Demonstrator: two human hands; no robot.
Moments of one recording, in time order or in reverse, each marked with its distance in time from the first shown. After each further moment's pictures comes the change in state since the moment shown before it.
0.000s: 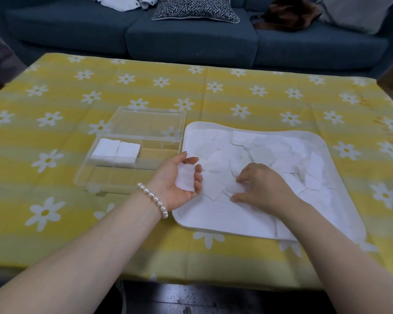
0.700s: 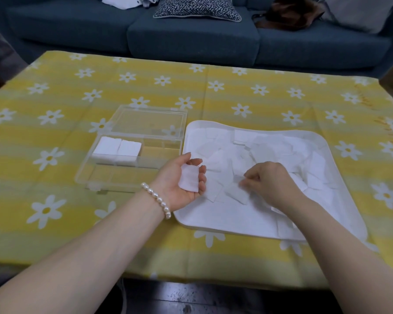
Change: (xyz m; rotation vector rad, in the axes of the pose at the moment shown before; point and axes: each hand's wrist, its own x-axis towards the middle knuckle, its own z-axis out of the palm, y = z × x) left_hand -0.001 -0.004 0.001 0.017 0.014 -0.009; right_hand -0.003 -0.001 -0.012 0.246 0.064 0.101
